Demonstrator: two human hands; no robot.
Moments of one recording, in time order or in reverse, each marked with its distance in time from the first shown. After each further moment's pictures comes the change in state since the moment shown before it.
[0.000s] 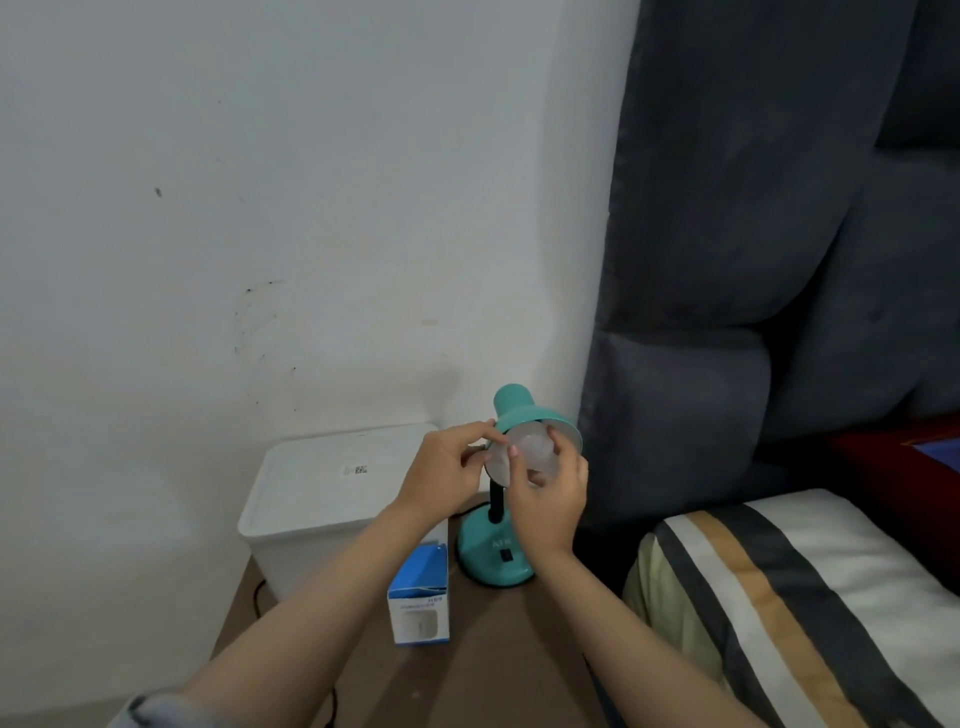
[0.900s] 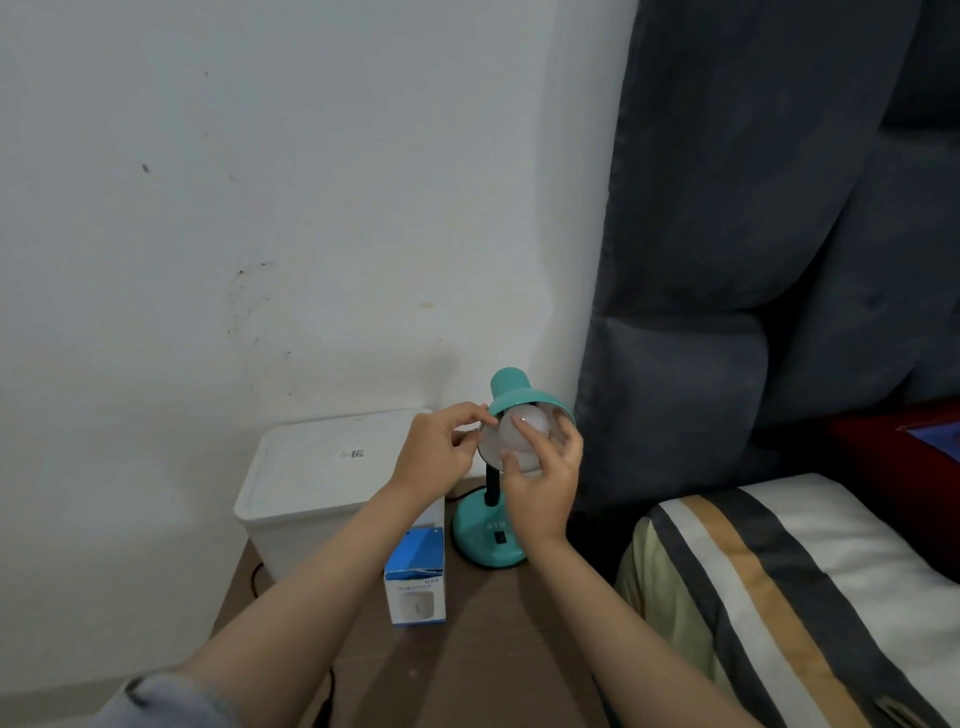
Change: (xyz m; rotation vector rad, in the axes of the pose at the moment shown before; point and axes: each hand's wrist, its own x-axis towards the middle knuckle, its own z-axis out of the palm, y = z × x) left_hand 0.000 -0.001 0.000 -0.031 0.076 -0.053; right_hand -0.001 0.019 0.003 -0.002 -0.055 -0.176
